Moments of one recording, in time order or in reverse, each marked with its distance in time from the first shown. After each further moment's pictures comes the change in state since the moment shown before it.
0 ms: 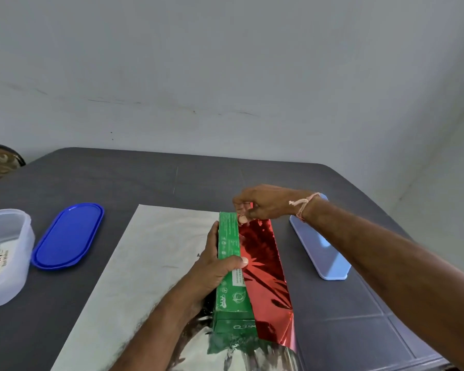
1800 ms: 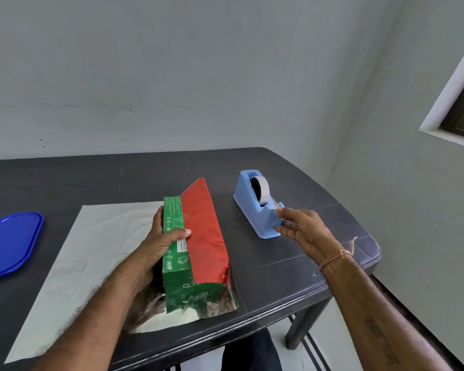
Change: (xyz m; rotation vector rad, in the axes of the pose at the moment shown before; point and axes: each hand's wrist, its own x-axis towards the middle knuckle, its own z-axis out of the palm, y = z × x) left_hand 0.003 0.005 0.005 -0.049 0.015 0.052; right_hand -0.205 0.014 0.107 1.742 0.818 0.992
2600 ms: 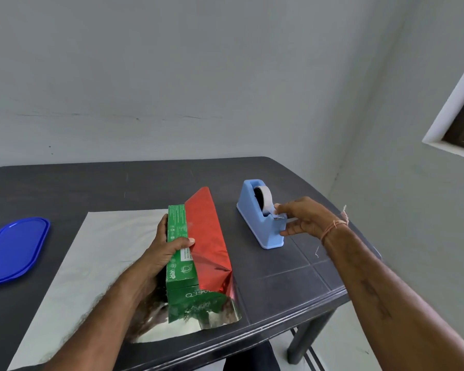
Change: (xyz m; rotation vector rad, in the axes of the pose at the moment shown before) left_hand 0.000 -0.003 0.001 -0.033 0.027 -0.026; right_hand 0.017 -0.064 0.018 -0.460 -0.069 0.138
